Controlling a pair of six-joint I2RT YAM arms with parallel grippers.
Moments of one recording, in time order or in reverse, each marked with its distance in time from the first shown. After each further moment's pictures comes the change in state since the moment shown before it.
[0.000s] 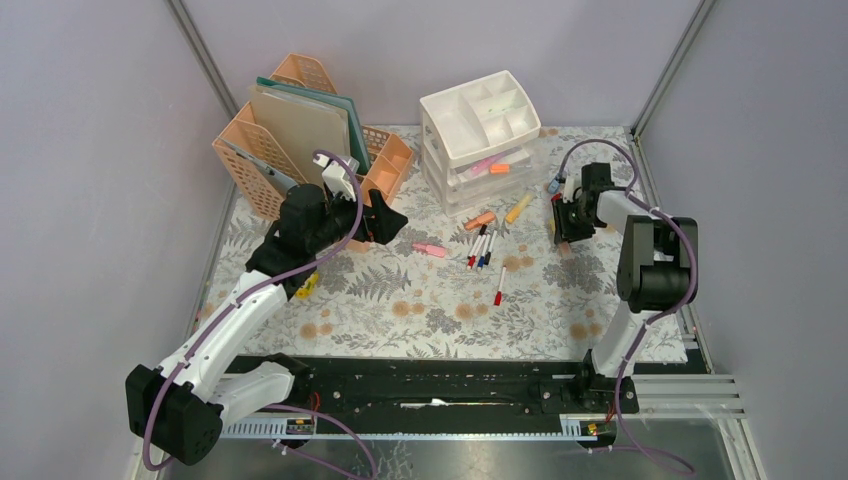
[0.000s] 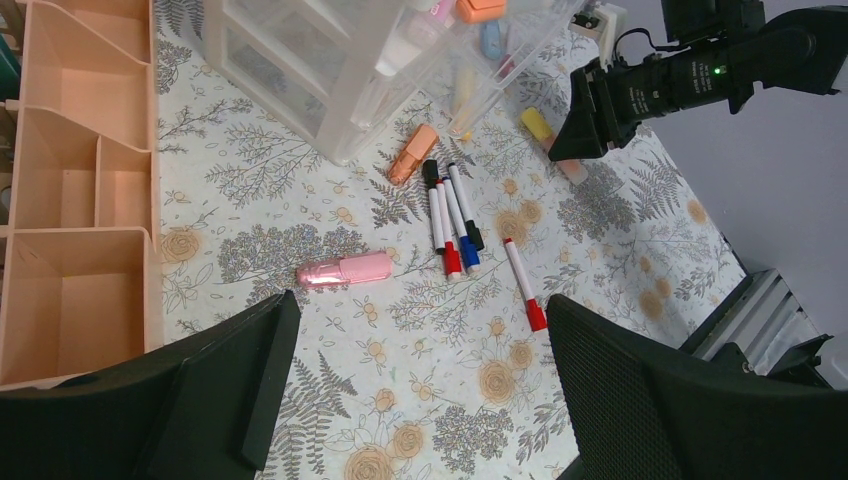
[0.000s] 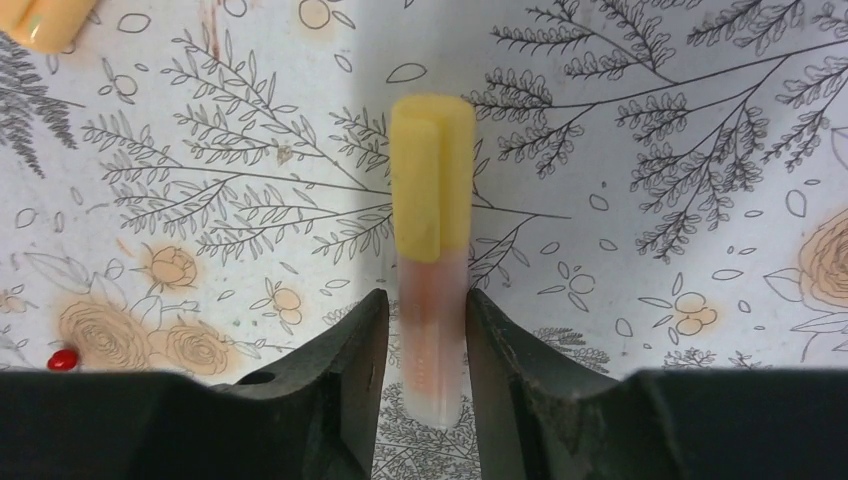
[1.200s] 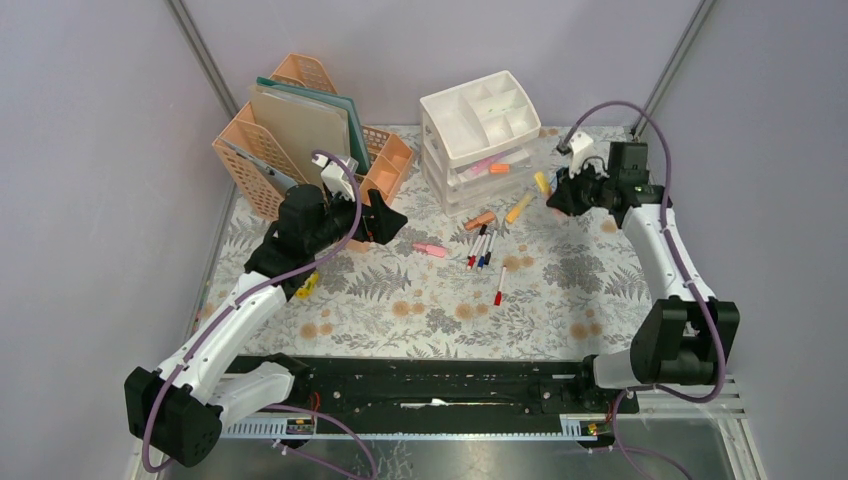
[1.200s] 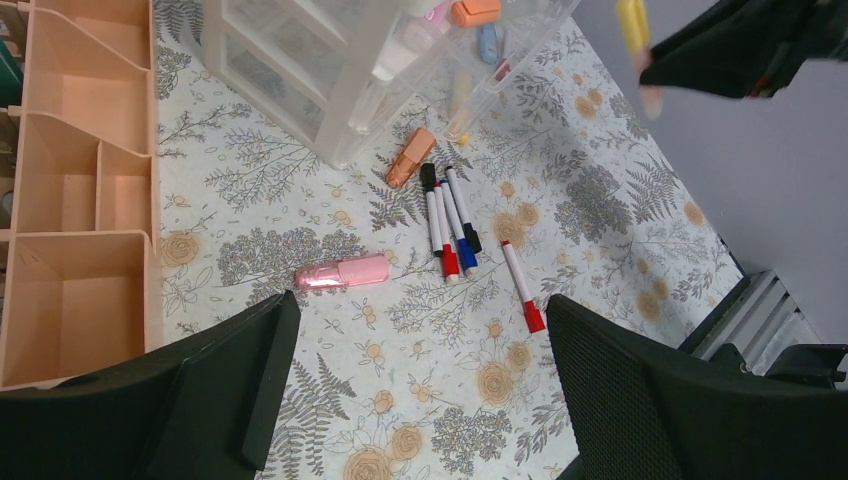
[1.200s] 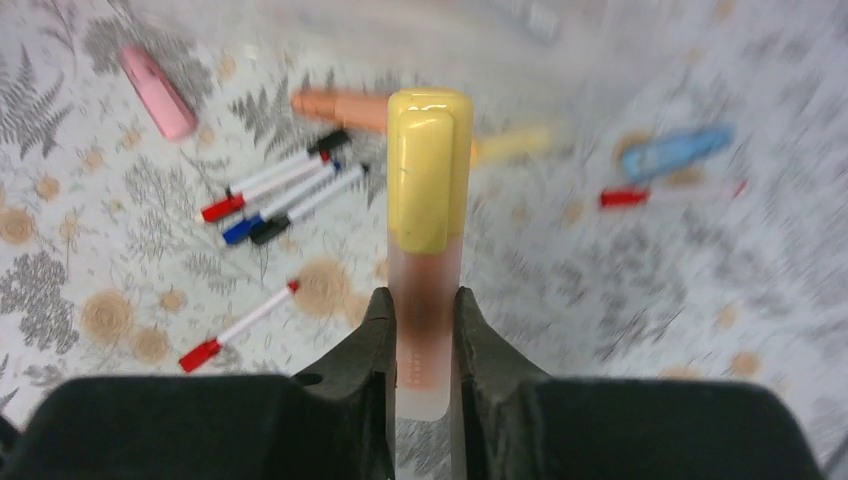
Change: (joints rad) left arm 0.000 -0.010 0.000 0.001 0.001 0.000; right arm 0.018 -0.439 -0.006 -0.052 -0.353 -0.248
